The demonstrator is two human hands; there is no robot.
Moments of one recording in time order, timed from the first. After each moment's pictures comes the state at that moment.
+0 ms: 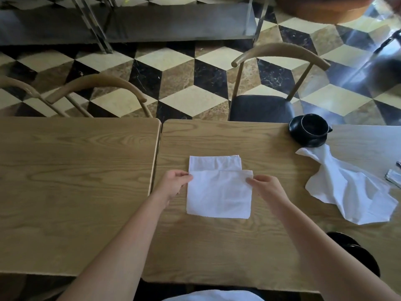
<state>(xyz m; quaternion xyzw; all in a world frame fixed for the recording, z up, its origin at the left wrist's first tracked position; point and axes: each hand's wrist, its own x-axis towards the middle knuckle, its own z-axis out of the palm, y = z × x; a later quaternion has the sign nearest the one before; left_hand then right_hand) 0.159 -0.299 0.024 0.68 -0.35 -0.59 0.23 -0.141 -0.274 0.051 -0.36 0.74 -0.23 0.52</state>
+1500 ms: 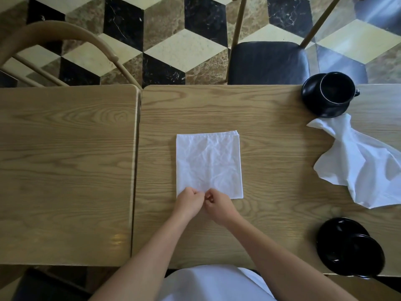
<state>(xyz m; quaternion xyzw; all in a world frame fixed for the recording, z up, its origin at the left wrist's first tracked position) 0.070 -0.252 -0.048 0.77 -0.38 -0.51 -0.03 -0.051 -0.233 -0.051 -0.45 0.67 -0.03 0.59</state>
